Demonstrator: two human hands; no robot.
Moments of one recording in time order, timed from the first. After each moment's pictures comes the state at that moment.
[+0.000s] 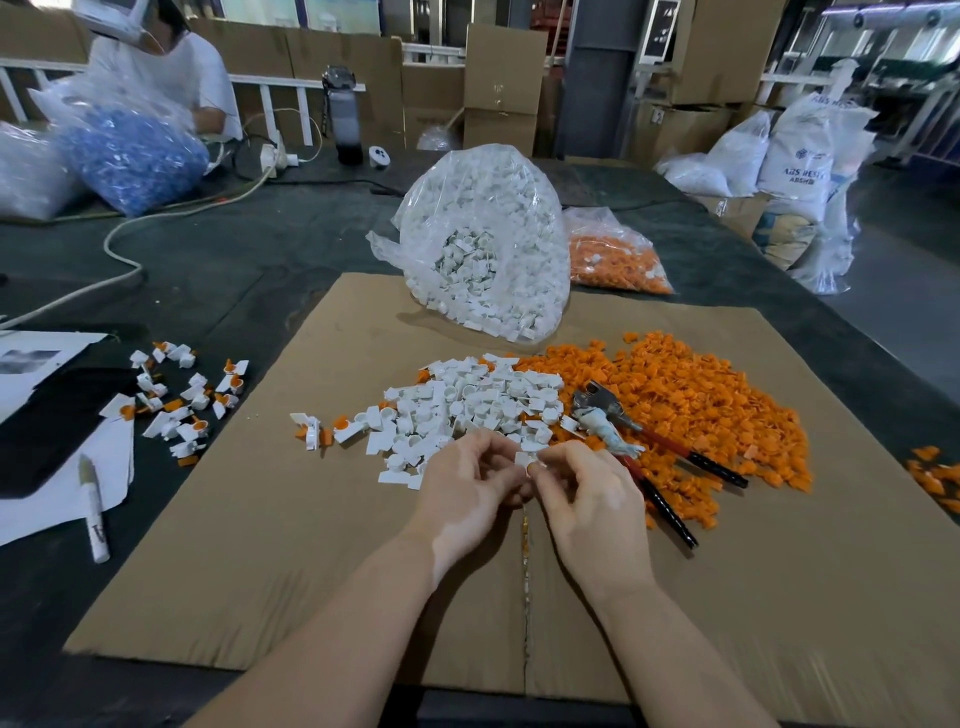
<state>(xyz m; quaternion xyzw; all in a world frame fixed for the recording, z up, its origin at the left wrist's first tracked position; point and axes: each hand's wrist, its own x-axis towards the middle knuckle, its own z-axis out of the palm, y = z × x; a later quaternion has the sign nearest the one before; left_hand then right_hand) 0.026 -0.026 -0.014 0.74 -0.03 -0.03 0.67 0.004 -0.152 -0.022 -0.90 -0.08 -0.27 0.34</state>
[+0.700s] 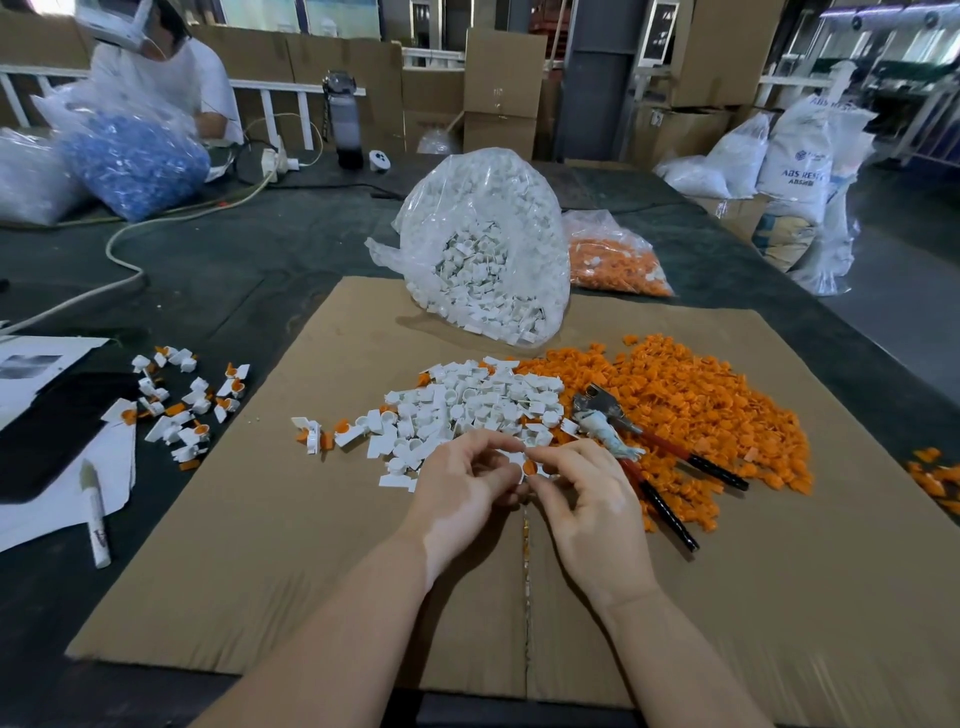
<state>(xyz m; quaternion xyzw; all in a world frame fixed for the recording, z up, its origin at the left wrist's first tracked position) 0.027 -0.020 -0.014 0.71 -0.02 -0.04 0.70 0.003 -0.154 -0.016 -0.88 -0.14 -0.26 0.38</state>
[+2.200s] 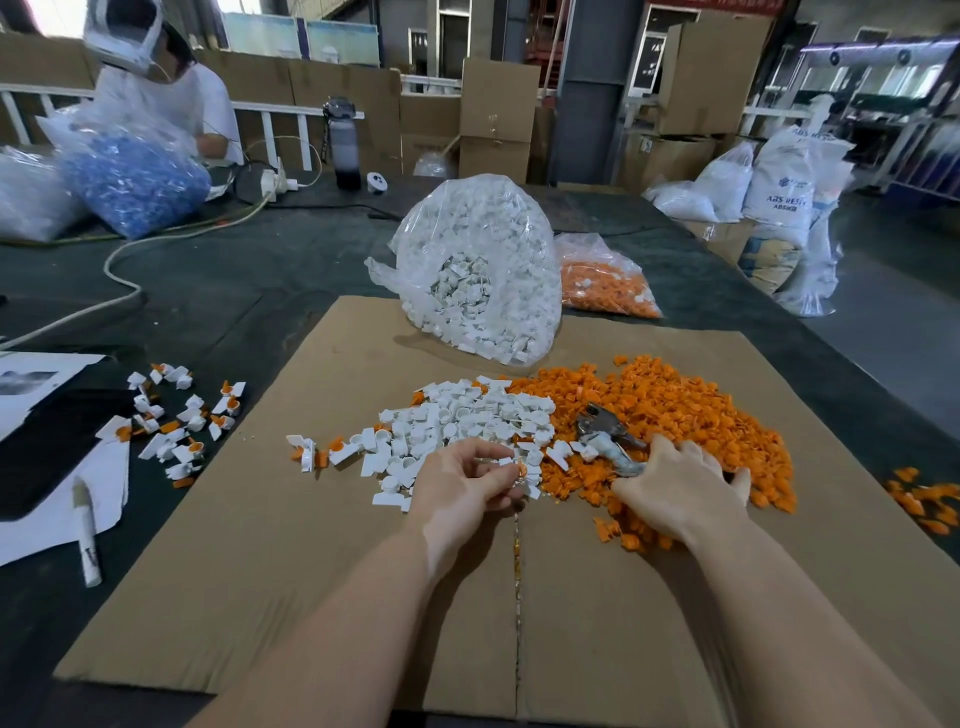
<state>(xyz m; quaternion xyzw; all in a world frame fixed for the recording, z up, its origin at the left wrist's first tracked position) 0.035 -0.028 -0.004 0.65 0.02 -0.07 0.76 0.045 -0.219 0.026 -0.98 0.18 0.08 0.08</state>
